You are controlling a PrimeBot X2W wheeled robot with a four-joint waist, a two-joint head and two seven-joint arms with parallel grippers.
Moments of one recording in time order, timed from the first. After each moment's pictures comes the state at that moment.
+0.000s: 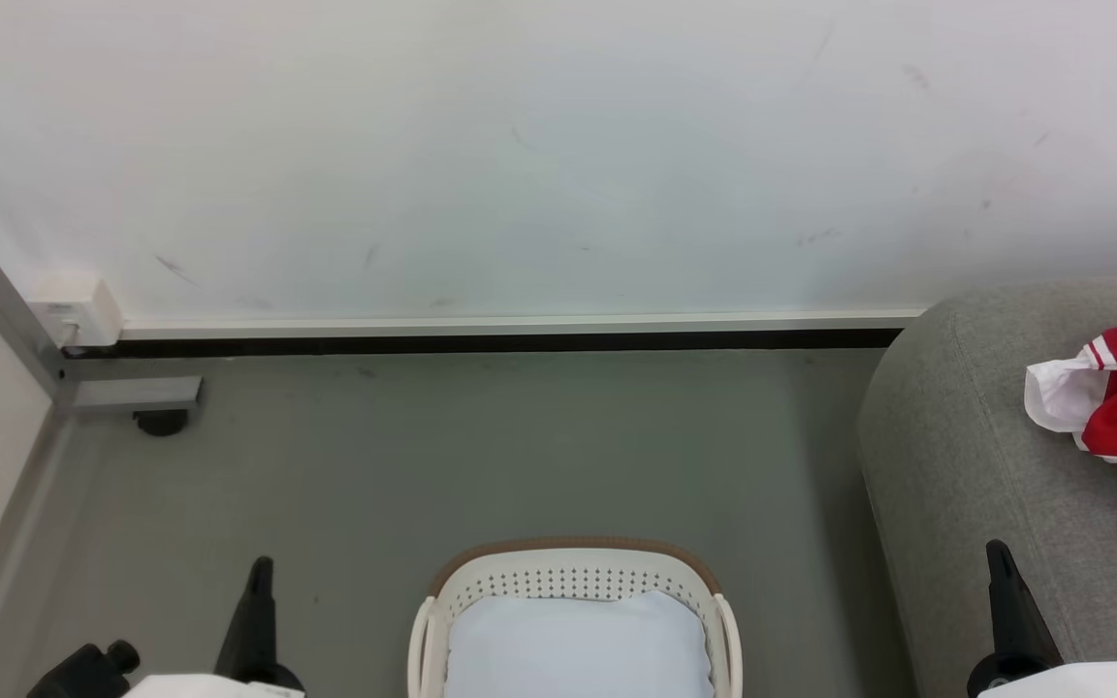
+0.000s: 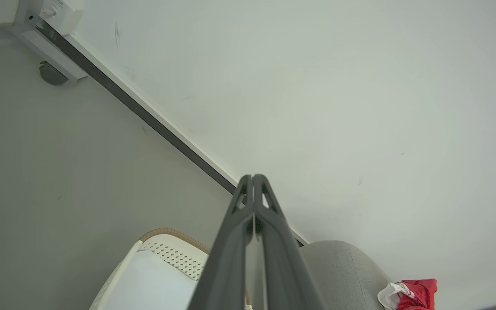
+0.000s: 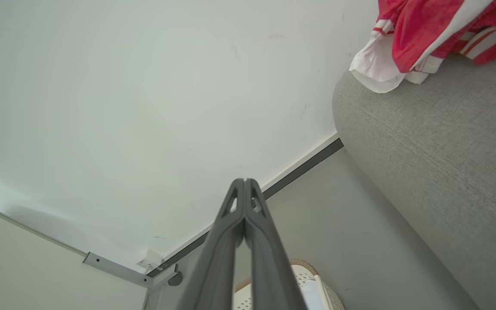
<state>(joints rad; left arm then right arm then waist) -0.05 0.04 0.05 0.26 -0.82 -0.13 -0.10 -0.07 -0.08 0.05 0.28 0.94 0.13 -0.10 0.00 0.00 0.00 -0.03</state>
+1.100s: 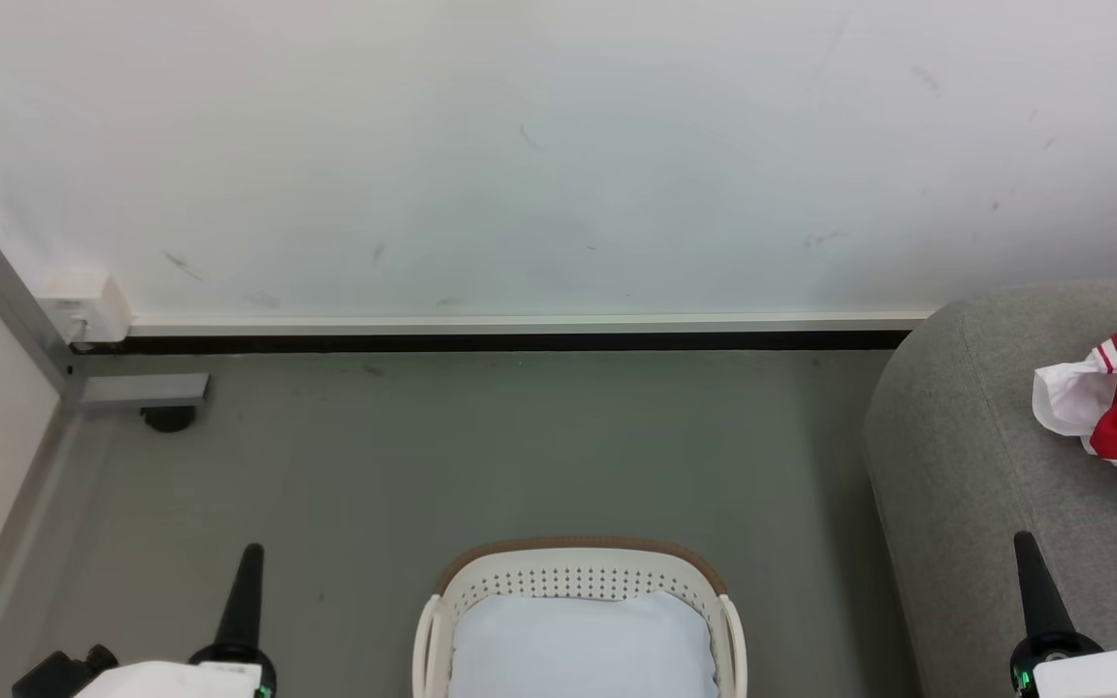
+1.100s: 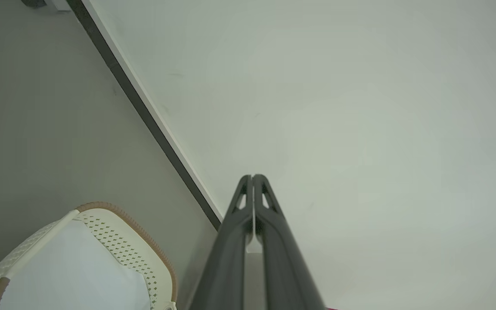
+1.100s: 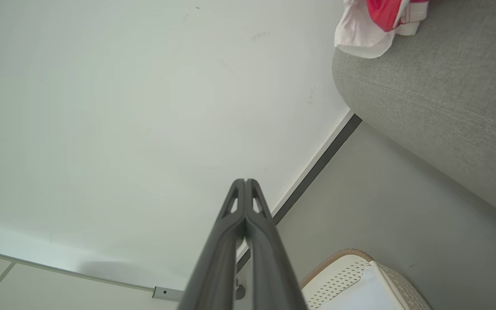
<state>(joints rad) -0.07 0.04 0.08 0.25 -1.19 -0.13 0.00 -0.08 -0.07 -0.03 0.26 1.25 0.13 0.00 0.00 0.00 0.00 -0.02</state>
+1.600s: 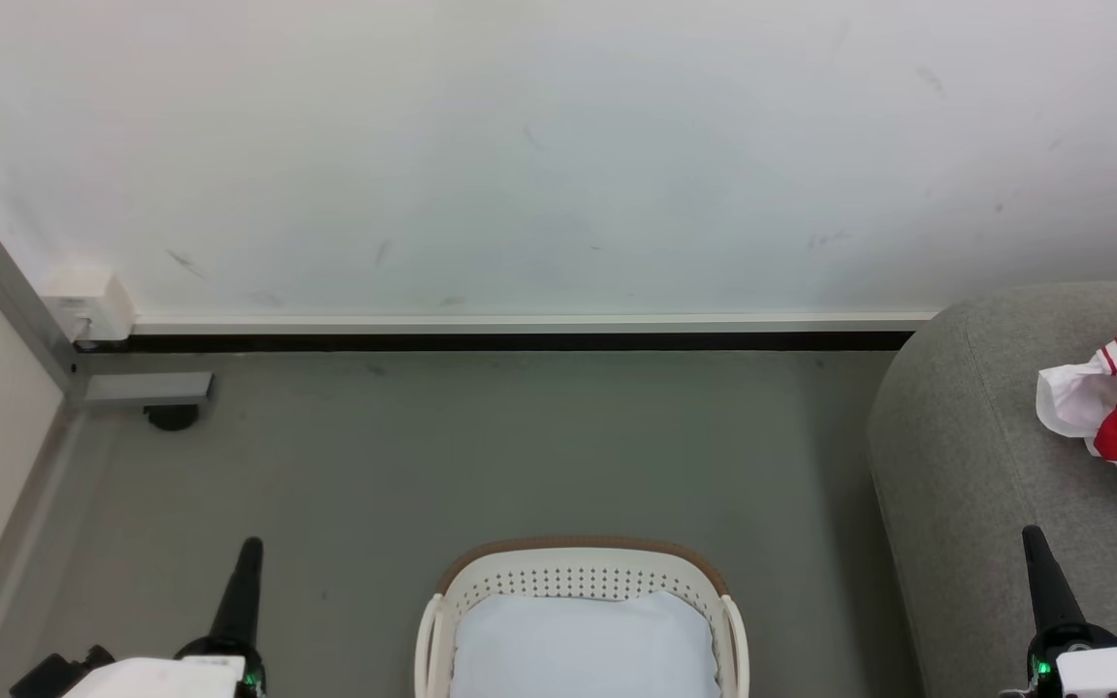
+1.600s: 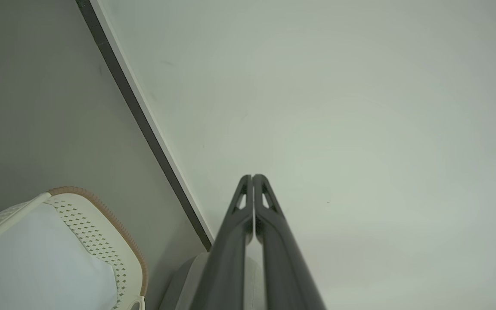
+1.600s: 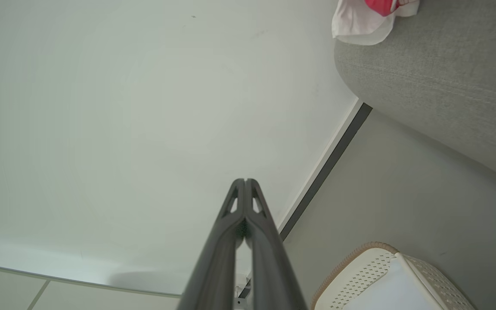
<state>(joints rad) -0.08 0.04 0.09 0.25 -1.32 -0.13 0.04 -0.09 -0.06 -0.05 0.26 1.37 0.13 0.03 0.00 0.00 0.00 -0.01</state>
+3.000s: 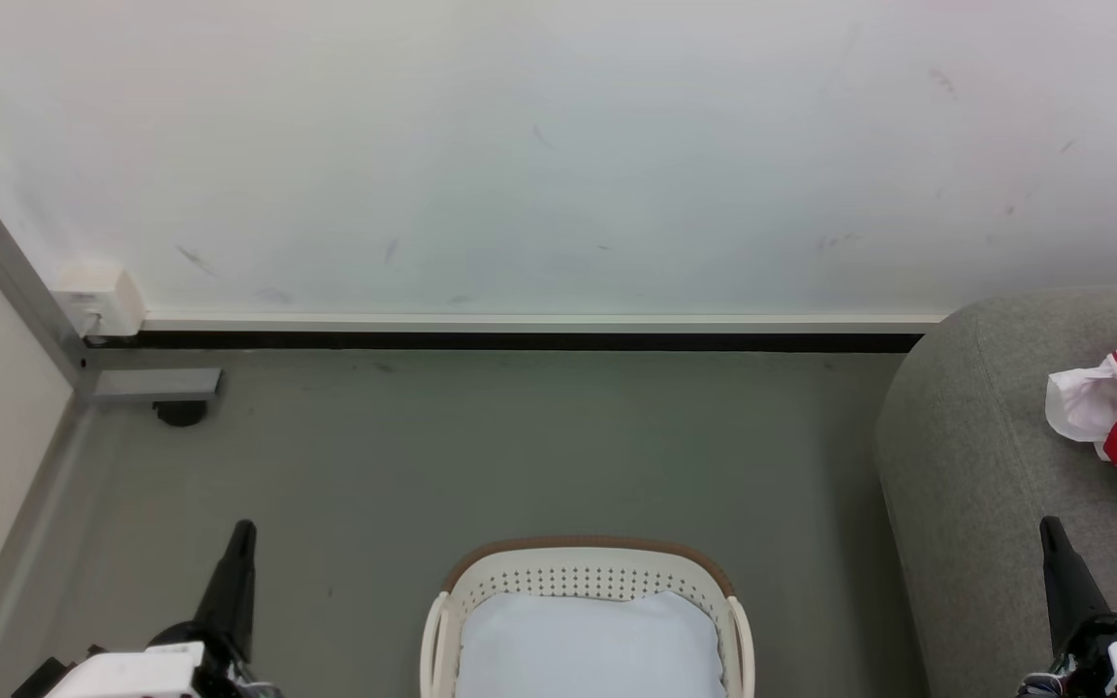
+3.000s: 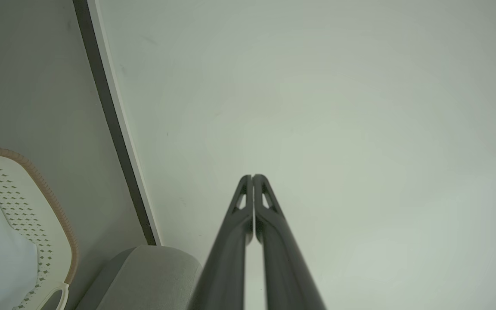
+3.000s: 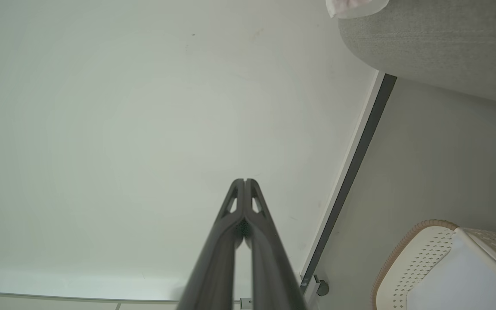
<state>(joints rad) -0.10 0.05 0.11 0.25 -1.61 -0.13 0.11 -0.10 -0.05 -0.11 0.25 1.62 0.13 0.11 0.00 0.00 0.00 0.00</state>
